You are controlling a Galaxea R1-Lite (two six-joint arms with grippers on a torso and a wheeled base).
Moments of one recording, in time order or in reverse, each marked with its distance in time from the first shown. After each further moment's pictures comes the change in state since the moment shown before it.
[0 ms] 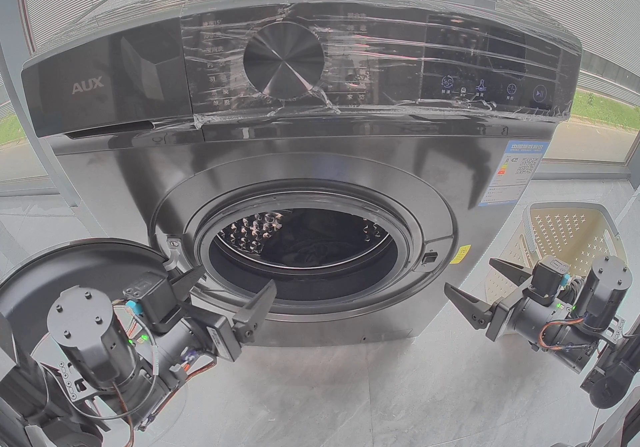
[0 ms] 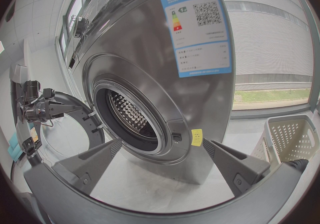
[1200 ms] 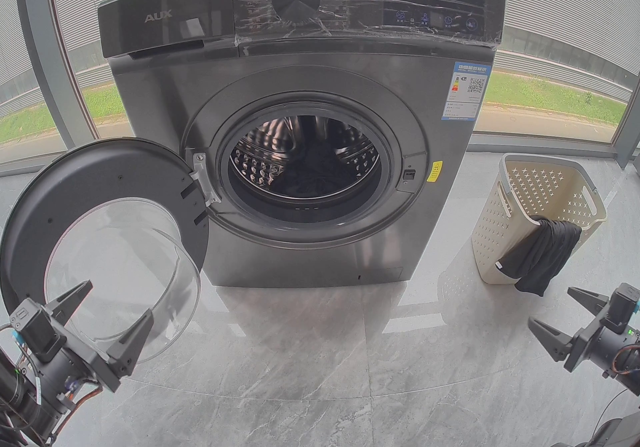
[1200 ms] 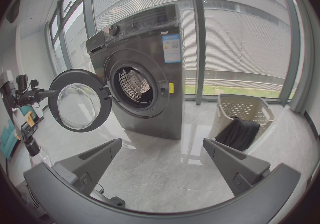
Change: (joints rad) left arm 0.156 -0.641 0.166 0.462 -0.009 0.178; right arm -0.159 -0.661 0.087 0.693 -0.016 -0.072
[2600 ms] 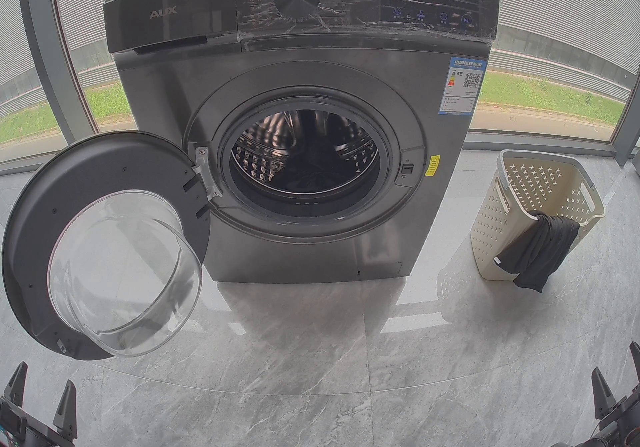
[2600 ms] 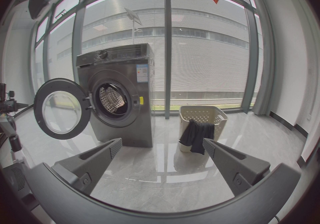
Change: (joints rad) left arm 0.618 -0.980 0.000 0.936 -0.267 -0.026; right arm -0.349 -1.063 -0.001 0.843 0.040 -0.034
